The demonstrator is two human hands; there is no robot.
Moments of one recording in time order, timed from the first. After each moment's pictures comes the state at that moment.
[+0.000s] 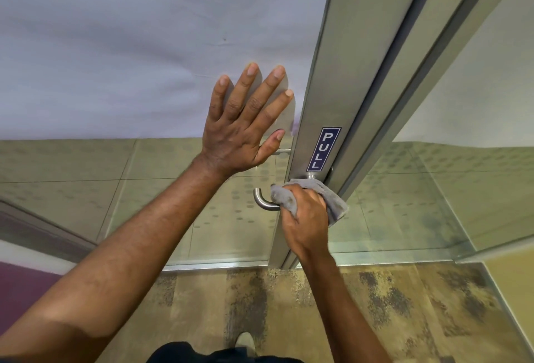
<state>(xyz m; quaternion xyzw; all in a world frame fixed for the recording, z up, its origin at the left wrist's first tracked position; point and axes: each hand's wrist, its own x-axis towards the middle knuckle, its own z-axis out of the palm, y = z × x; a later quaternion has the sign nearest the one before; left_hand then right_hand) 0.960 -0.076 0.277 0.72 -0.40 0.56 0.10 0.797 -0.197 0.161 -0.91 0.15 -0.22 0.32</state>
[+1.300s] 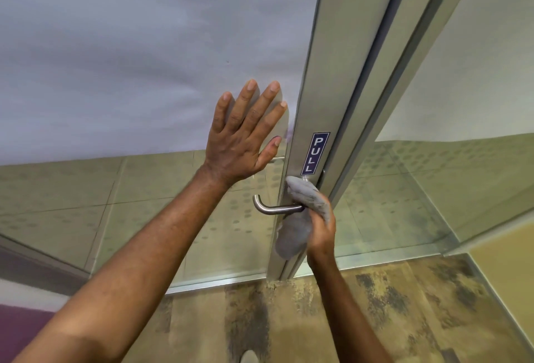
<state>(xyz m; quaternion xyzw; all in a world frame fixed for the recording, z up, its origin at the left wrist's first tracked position) 0.953 -0.069 0.281 0.72 -0.42 0.54 0.11 0.761 -0.189 0.174 -0.69 0.21 -0.30 0.62</state>
